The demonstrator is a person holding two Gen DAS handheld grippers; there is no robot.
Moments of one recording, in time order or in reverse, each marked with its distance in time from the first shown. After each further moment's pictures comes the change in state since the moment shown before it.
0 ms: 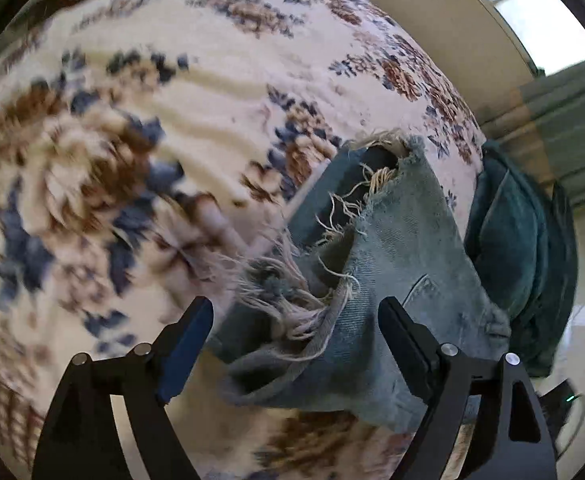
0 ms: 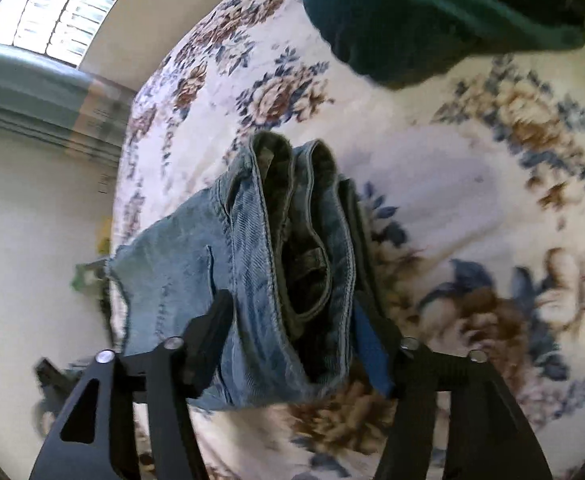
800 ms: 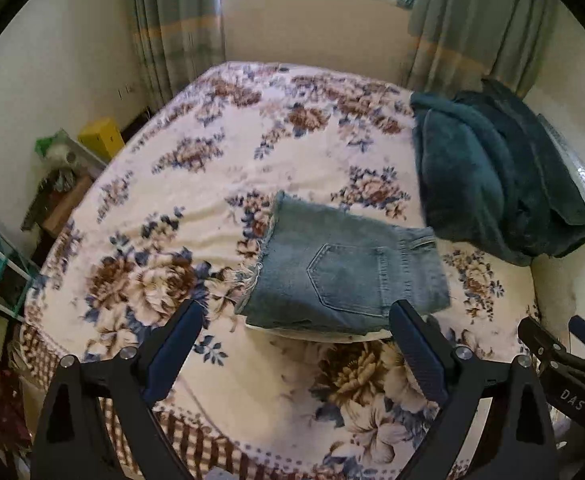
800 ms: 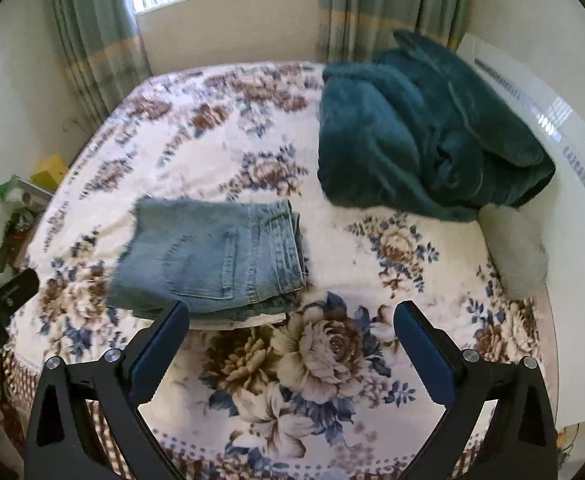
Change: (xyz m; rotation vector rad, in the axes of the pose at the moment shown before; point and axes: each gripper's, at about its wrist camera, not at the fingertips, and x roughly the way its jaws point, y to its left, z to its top) left arm -0.217 -0.133 -0.097 0.549 -0.209 0.196; right arm -0.271 0.131 -0.145 -0.413 -0.299 -0.364
